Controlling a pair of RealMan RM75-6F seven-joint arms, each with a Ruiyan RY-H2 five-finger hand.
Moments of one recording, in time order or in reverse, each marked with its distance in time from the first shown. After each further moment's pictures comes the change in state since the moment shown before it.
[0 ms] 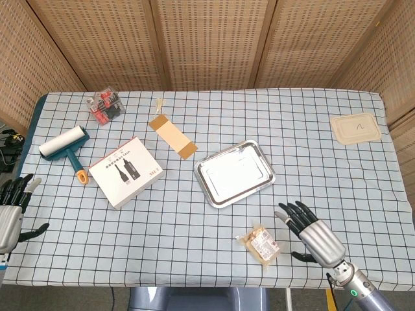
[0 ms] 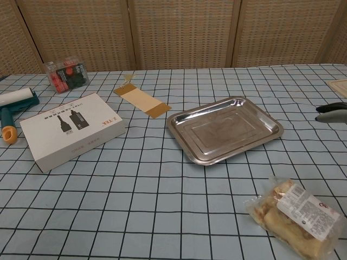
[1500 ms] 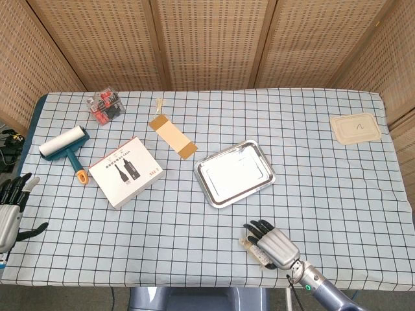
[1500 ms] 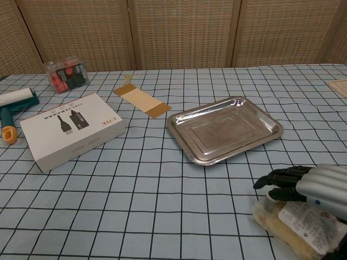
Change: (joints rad) left arm -0.003 0.009 -0.005 0.004 -0.009 -0.008 -0.040; right arm 0.105 -0.197 0.002 -0.034 0.130 -0.317 -0.276
